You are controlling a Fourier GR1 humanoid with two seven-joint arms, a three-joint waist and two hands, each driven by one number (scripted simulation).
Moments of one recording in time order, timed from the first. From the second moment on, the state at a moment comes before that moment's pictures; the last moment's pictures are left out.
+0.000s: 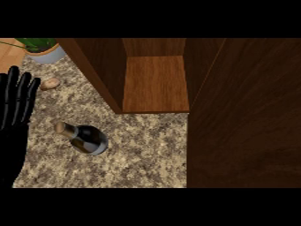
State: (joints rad) left arm -0.03 0.09 -0.01 -2.10 -0.02 -0.02 0.01; right arm 0.00 -0.12 -0.01 -2.10 -0.01 0.03 -0.01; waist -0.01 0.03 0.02
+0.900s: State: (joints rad) left arm -0.35 0.00 -0.31 -1.93 -0.11 0.48 0.44; right arm 0.25 -0.15 0.20 -2.42 -0.18 0.19 0.19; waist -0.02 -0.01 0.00
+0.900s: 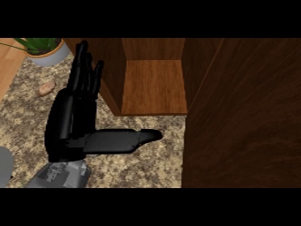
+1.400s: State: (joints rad) left arm -0.56 0.00 -0.48 -1.94 -0.27 0.70 0.72; right arm 0.28 -0.15 0.23 -2.45 -0.17 0.18 0.25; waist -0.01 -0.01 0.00
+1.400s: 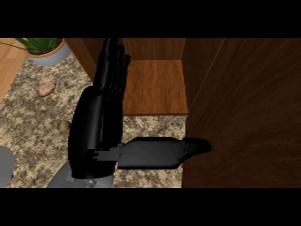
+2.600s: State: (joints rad) left arm -0.62 0.00 -0.51 -2.06 -0.61 0.73 1.05; right arm 0.21 -0.16 0.28 -2.52 -0.12 0.08 0.40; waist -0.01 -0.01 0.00
